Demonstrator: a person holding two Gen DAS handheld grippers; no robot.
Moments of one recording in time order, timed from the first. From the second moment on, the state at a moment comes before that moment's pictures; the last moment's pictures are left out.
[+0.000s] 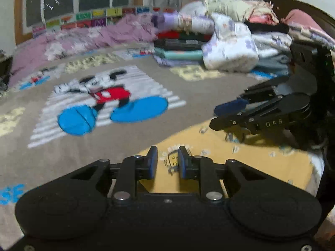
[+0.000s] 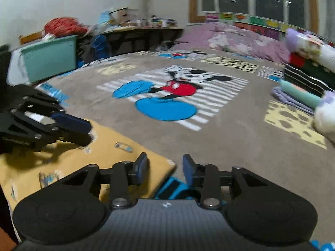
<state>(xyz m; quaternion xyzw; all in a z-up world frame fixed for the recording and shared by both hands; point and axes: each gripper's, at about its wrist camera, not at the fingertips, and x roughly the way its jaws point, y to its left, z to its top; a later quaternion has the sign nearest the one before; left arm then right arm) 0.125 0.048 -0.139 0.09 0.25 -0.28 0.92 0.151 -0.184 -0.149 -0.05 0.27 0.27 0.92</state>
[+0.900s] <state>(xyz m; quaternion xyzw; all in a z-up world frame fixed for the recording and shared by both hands) 0.036 0.057 -0.132 0.07 0.27 -0.25 0.93 0.029 -0.166 -0.137 -0.07 0.22 0.30 0.93</state>
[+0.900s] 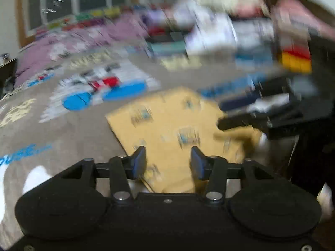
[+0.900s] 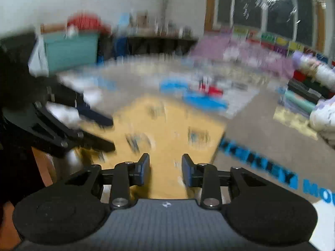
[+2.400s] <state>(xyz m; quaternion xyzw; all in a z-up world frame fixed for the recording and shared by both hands) 0.093 0.255 -0.129 -0.48 0.20 -0.18 0.84 0.181 -0.117 -0.147 0.37 0.30 0.40 0.78</state>
